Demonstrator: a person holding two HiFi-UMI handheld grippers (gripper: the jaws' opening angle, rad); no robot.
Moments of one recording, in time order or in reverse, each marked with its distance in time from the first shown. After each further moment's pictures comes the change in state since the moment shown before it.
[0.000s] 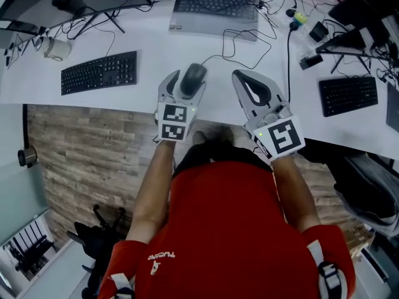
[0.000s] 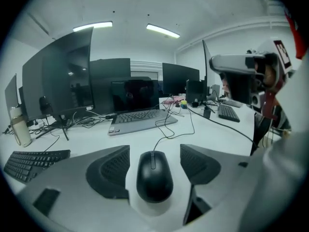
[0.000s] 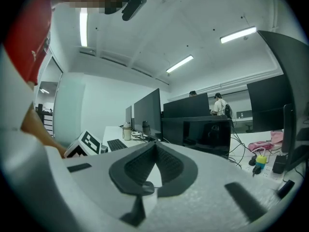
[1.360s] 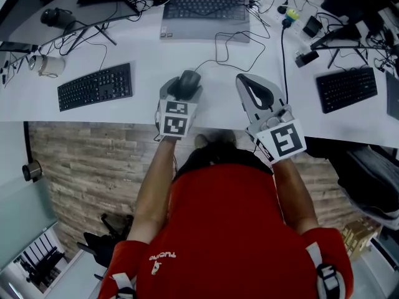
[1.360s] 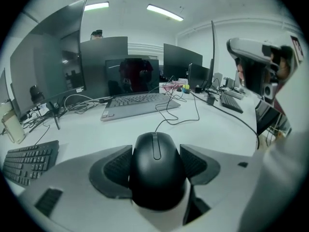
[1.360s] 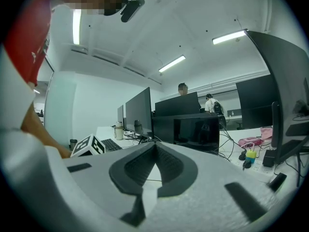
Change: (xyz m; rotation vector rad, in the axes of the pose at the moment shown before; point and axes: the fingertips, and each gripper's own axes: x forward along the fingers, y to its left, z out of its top) left arm 0.038 0.003 -0.030 -0.005 0.198 -0.041; right arm -0.008 -0.028 -0.013 0.035 0.009 -0.094
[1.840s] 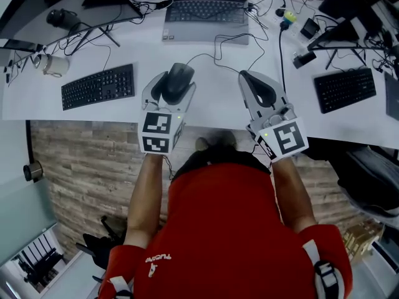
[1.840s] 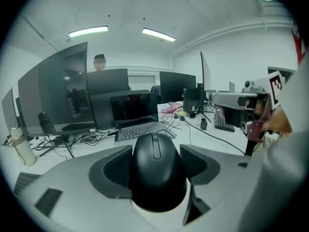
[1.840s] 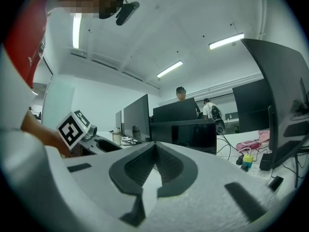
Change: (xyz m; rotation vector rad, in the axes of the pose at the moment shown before) left arm -0.095 -0.002 0.087 0.040 -0.221 0.006; right arm -0.012 -0.005 0.020 0.012 -0.060 -0.025
